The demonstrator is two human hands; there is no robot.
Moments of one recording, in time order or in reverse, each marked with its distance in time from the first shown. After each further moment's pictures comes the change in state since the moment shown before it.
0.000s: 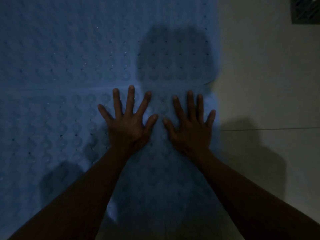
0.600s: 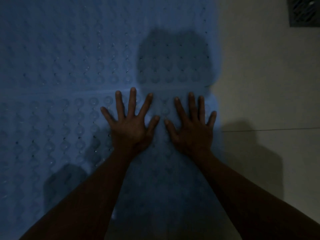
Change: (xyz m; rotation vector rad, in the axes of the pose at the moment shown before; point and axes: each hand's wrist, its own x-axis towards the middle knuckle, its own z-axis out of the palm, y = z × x) left_hand 0.001 0.004 -0.001 0.029 0.021 -0.024; right_hand 0.002 -0.002 -0.005 0.014 0.017 0.025
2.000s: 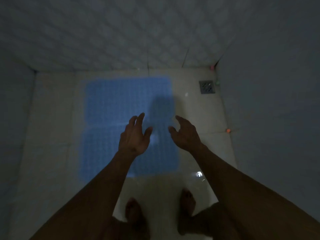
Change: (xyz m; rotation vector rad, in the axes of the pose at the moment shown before) left_hand -0.158 0.065 -0.524 -0.559 -0.227 -0.073; right_hand -0.098 -0.073 -0.550 0.542 -0.441 0.274
